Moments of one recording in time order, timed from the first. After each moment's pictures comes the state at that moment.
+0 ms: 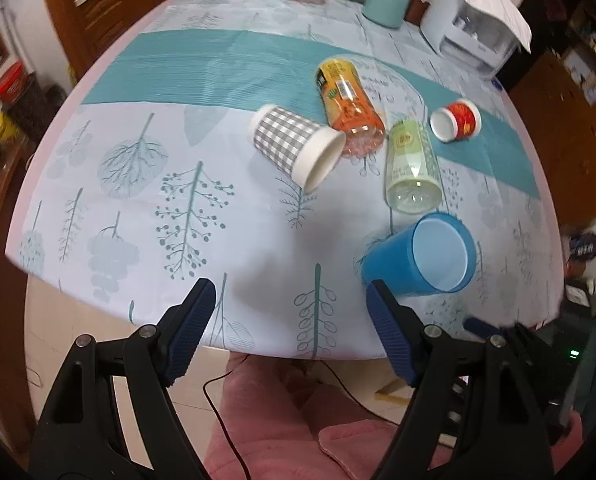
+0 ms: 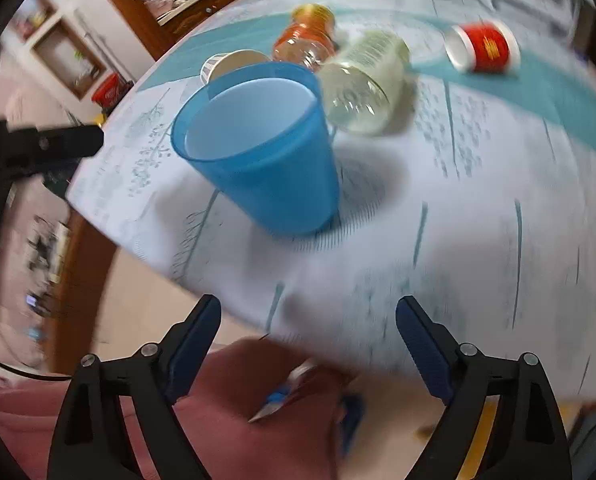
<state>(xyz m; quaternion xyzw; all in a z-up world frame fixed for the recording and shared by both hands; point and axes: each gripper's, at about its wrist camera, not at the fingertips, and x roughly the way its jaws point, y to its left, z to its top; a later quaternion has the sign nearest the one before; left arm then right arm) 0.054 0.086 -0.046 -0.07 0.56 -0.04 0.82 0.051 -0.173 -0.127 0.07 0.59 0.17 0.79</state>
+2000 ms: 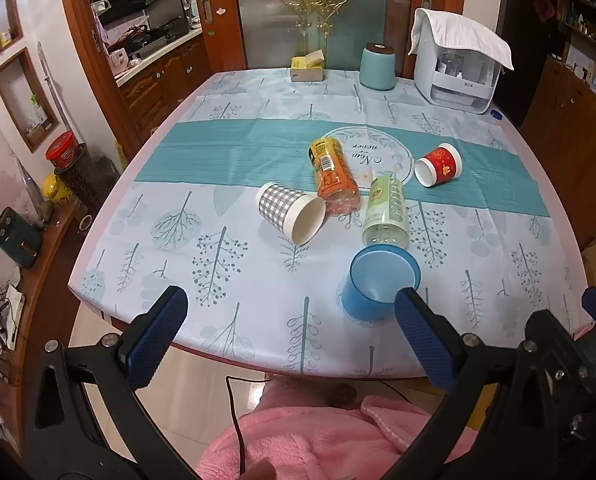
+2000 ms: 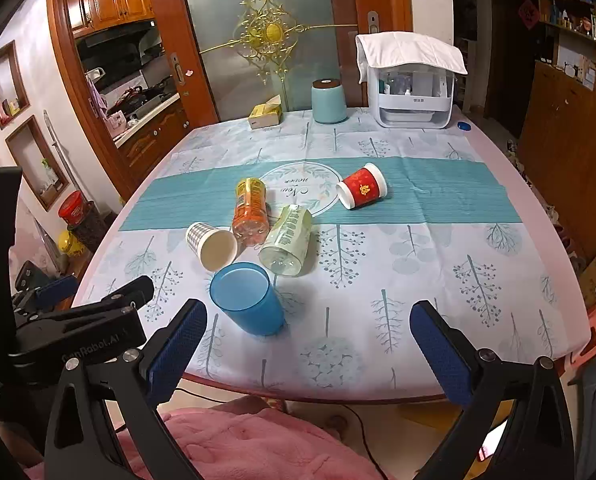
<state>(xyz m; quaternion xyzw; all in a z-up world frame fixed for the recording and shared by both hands) -0.012 0.015 0.044 0.02 0.45 0.02 0.89 -0.019 -0.216 0.054 0.09 0.40 0.02 0.91</state>
